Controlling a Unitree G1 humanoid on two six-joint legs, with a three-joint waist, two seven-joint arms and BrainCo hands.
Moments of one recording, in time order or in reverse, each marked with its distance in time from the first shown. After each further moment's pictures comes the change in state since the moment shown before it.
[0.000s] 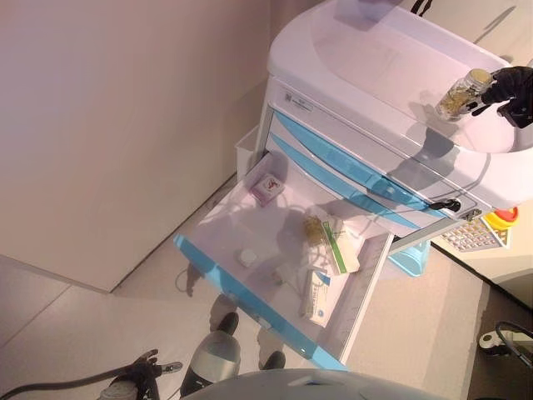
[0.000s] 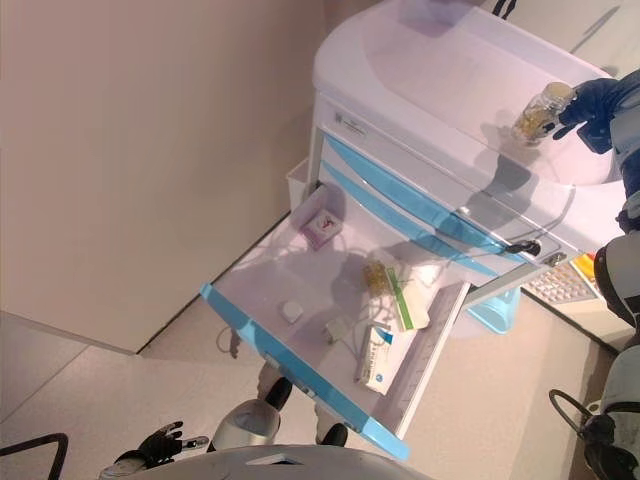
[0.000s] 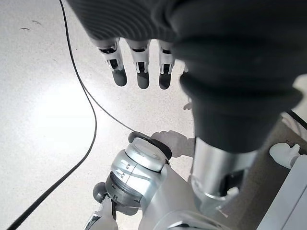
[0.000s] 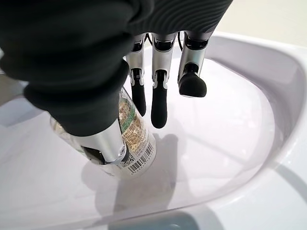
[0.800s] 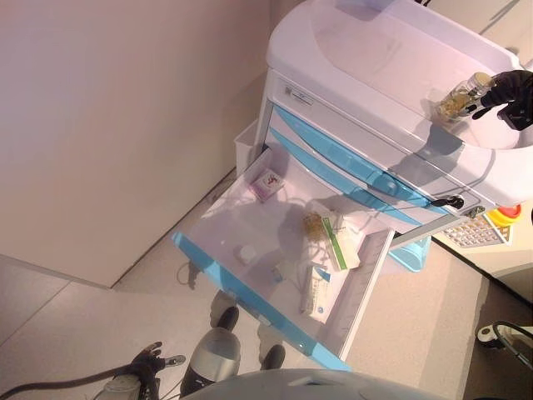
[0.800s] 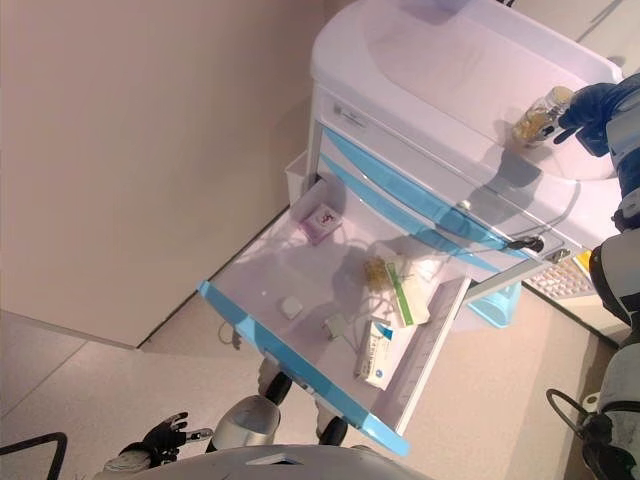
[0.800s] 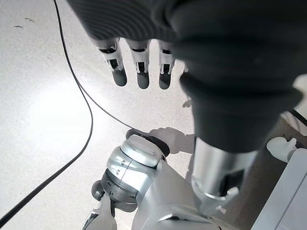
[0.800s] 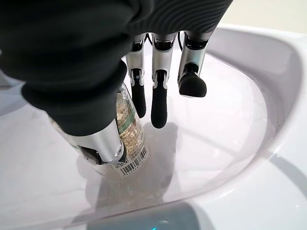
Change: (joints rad) left arm -0.011 0.001 -0.009 -0.032 -0.009 0.000 0.000; right arm -0.001 0.011 -0.003 0.022 -0.018 0.009 -0.001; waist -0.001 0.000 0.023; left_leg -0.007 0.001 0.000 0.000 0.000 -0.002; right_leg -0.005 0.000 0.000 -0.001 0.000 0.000
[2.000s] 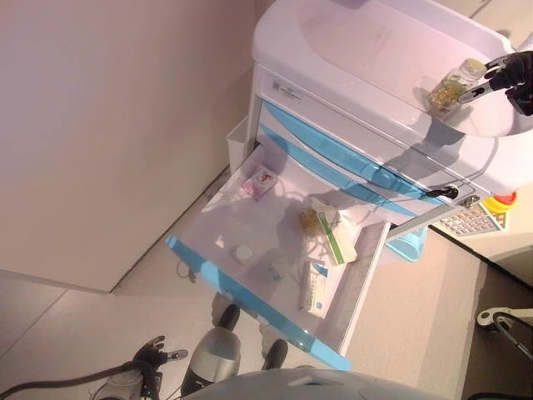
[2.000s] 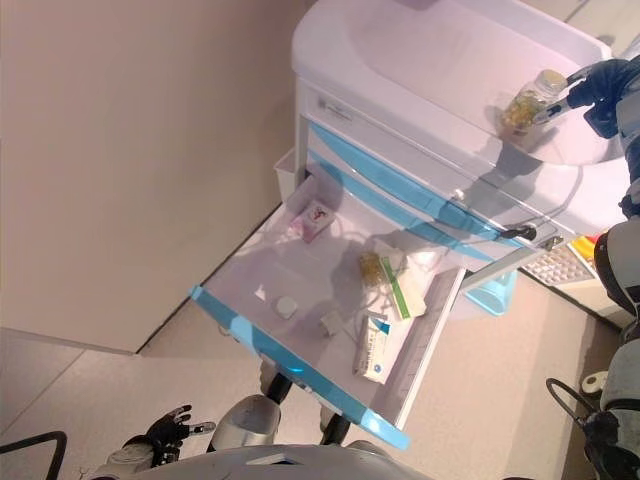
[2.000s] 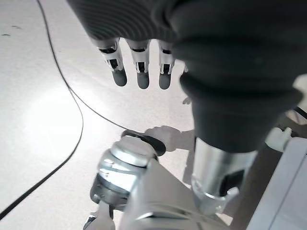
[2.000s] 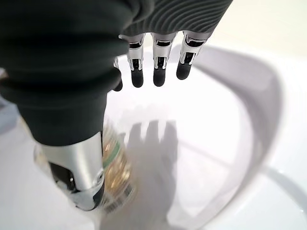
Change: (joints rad) left arm -0.031 0.001 -0.018 -0.003 -0.004 0.001 -0.002; right arm -0.094 -0.005 0.023 0.017 -0.001 0.001 -0.016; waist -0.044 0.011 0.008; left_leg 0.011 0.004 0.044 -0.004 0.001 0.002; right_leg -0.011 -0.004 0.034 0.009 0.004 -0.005
